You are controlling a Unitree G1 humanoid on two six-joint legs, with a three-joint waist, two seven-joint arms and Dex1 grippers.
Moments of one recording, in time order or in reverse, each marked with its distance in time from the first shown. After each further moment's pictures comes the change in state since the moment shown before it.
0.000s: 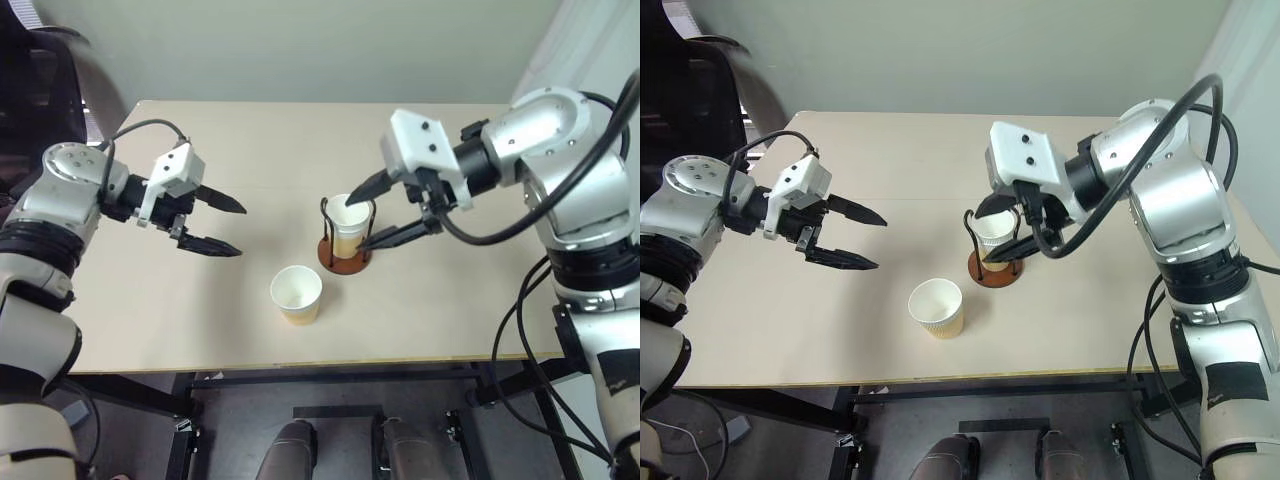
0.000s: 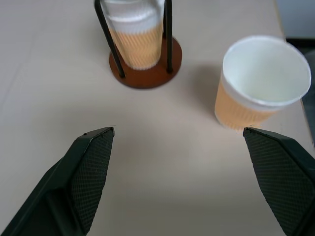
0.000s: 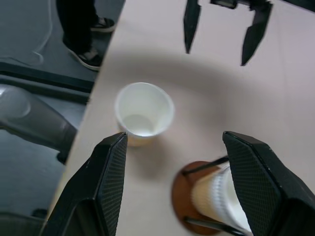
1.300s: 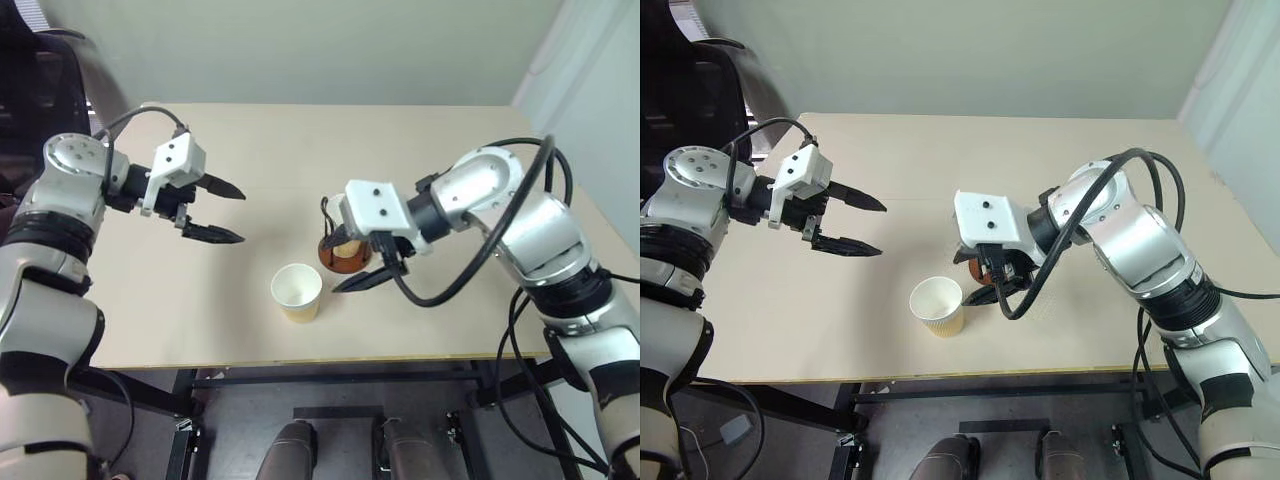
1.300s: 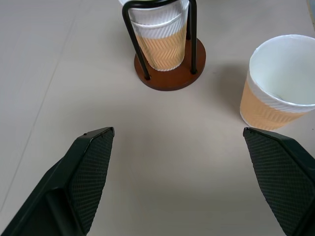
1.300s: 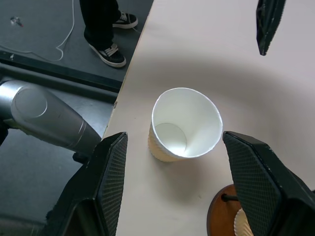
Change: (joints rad) left arm -0.041 -0.087 0.124 0.152 0.128 -0.081 -0.001; right arm 0.066 0.018 0.179 -0.051 0.061 -0.052 -0.160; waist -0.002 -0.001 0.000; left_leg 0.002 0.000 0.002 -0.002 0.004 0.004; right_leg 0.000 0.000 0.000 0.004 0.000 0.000
